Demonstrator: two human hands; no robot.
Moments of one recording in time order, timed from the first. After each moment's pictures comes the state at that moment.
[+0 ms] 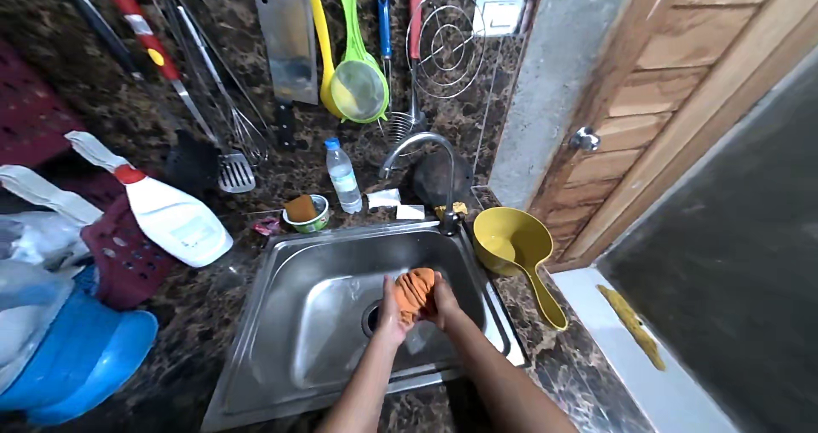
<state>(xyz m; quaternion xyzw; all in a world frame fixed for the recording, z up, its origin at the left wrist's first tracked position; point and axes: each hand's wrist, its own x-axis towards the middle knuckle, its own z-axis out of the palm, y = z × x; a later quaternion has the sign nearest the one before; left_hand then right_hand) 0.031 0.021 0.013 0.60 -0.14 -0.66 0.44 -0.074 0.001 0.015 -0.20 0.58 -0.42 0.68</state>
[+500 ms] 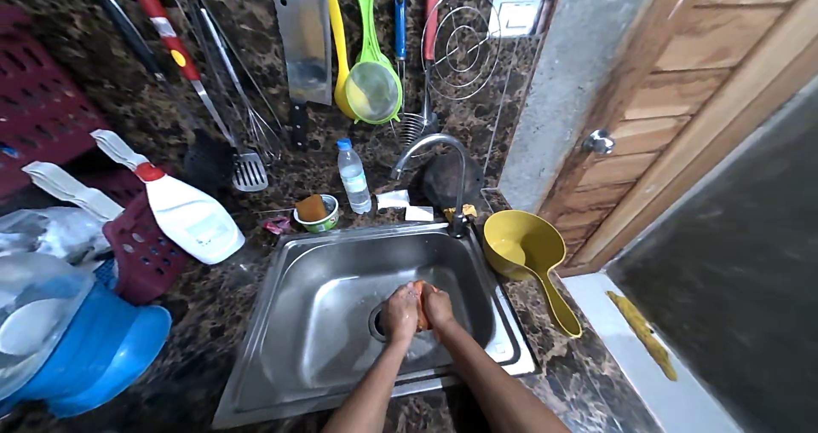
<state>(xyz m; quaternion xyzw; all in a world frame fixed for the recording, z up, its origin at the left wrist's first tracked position) 0.036 0.020 0.009 0.74 -0.52 -0.31 0.28 -0.050 0.006 0.013 -0.34 0.64 -0.38 0.57</state>
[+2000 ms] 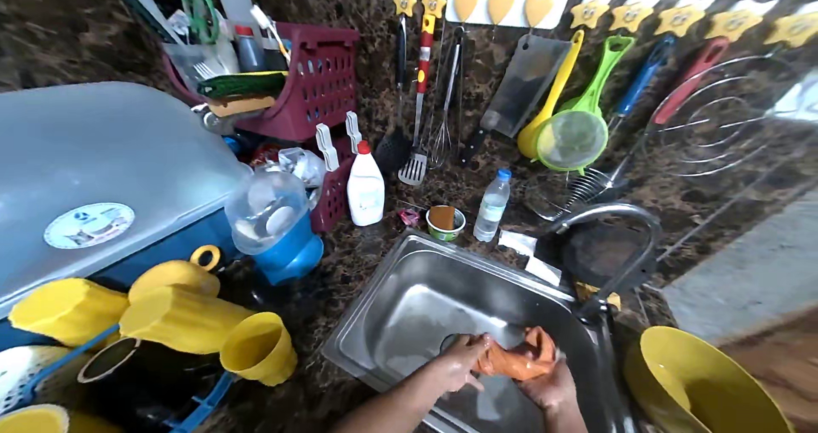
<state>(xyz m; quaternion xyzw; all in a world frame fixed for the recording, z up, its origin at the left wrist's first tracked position) 0.101 0.044 0.005 0.53 -0.28 -0.68 0.42 -0.063 -0.018 0.007 -0.04 0.39 -0.47 0.79</state>
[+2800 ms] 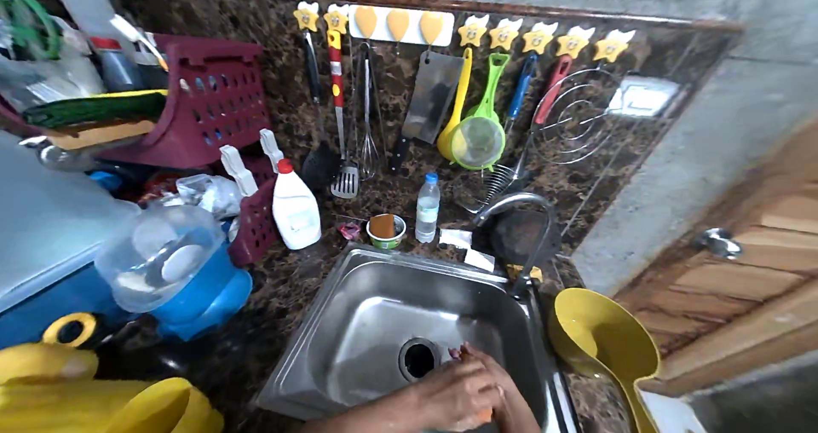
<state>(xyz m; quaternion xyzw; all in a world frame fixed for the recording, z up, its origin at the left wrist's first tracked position) 0.065 0.059 0.040 0.26 -0.92 -0.07 0.28 -0.071 0.002 0.004 -0.21 0.45 -0.34 0.80</state>
